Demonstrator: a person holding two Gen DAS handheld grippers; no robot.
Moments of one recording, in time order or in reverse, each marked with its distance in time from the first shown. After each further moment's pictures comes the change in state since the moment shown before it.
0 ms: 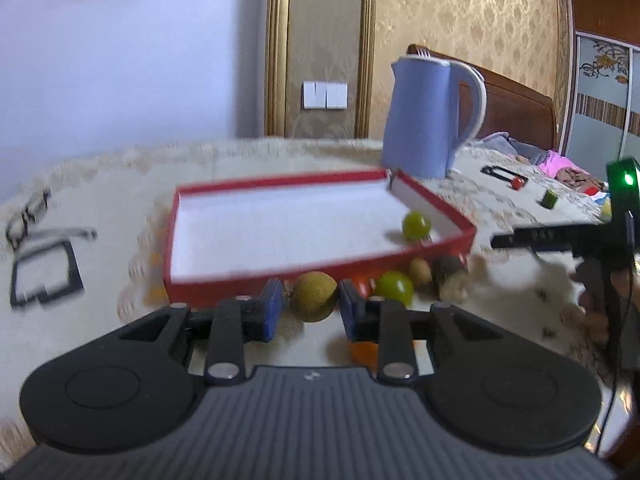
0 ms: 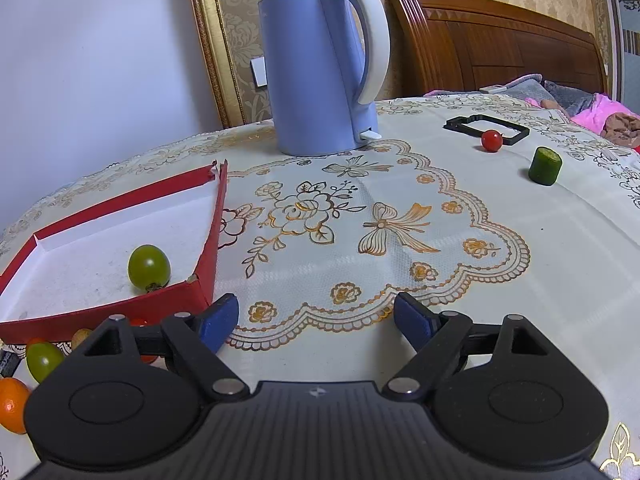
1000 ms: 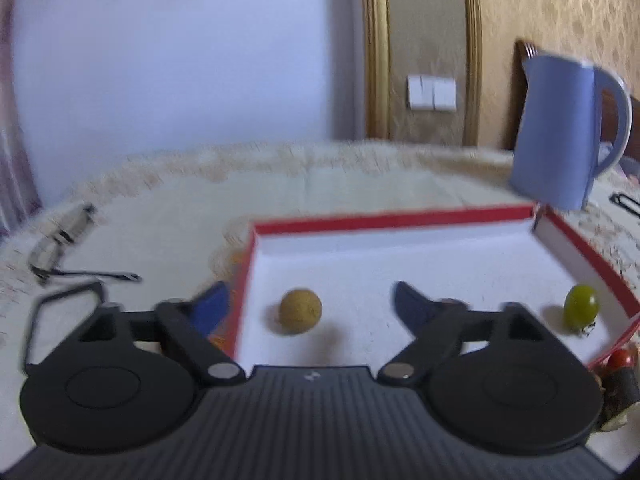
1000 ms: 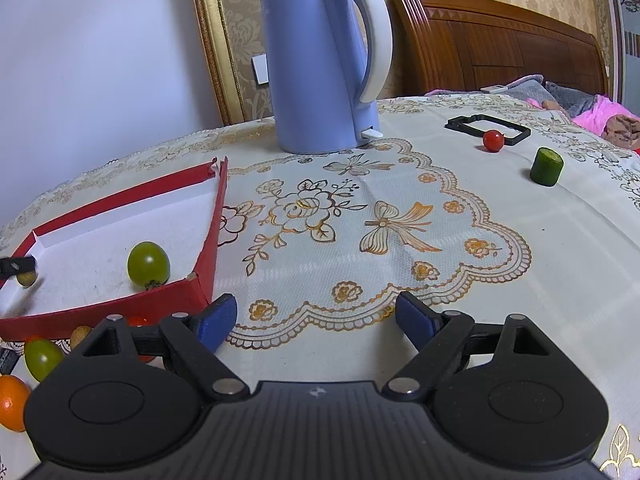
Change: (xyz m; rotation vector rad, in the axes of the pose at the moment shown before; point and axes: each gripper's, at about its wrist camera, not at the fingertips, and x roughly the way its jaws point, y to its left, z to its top) left arm 0.099 0.040 0.041 -0.067 0.003 0.305; right arm 0.001 0.001 0.000 -0.010 0.006 -0.001
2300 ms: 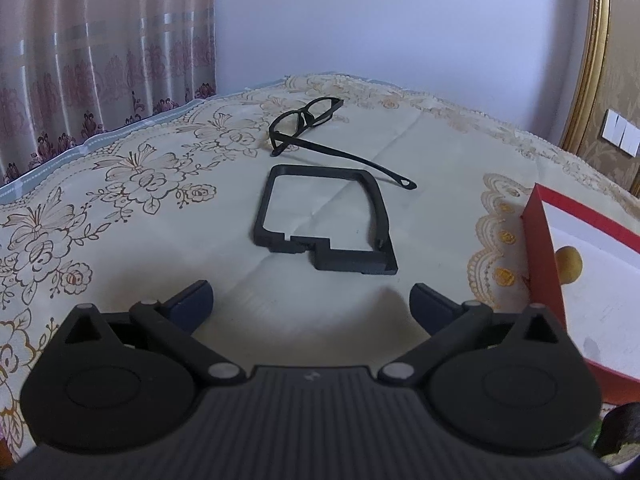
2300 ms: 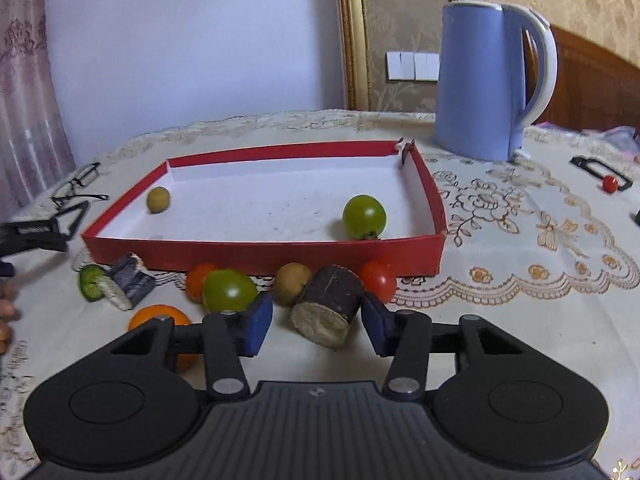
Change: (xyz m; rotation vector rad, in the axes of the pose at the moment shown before) left arm -0.025 0.124 -0.055 -0.396 0.179 0.402; right arm -0.032 0.118 -0.035 -0.240 0.013 0.185
